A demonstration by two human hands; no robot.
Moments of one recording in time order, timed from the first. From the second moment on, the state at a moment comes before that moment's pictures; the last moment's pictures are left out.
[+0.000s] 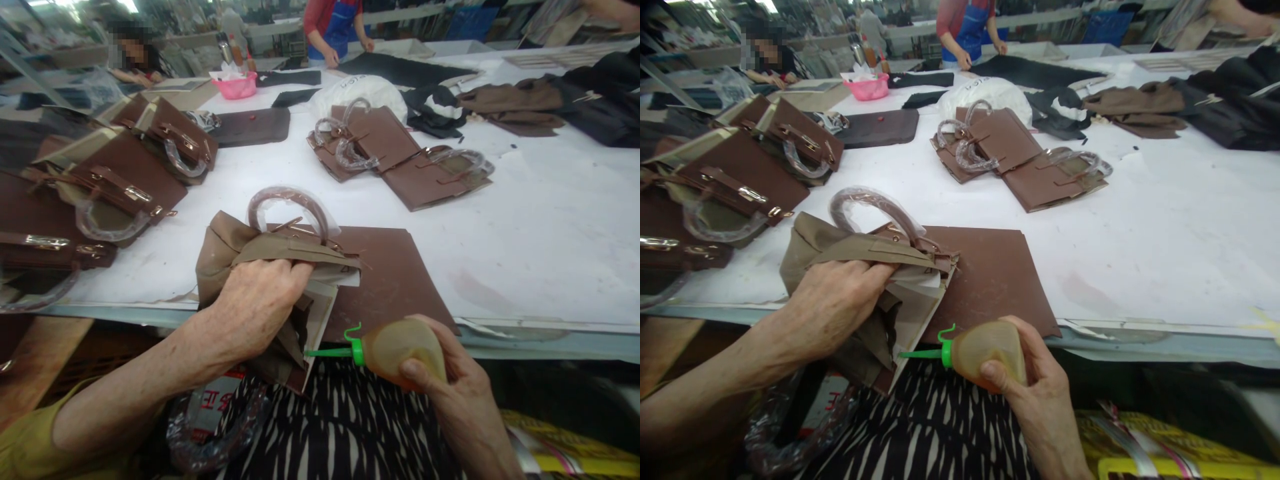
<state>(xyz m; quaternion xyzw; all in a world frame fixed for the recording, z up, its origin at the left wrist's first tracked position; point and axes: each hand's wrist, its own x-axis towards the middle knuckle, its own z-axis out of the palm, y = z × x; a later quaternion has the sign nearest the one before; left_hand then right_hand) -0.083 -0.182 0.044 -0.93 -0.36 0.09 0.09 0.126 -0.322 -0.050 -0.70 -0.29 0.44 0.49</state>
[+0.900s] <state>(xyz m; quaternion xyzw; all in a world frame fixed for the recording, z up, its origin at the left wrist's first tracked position) -0.083 -0.181 0.045 -0.92 -0.36 0.10 0.08 0.123 -0.337 -0.060 -0.69 -0.21 0.50 0.49</state>
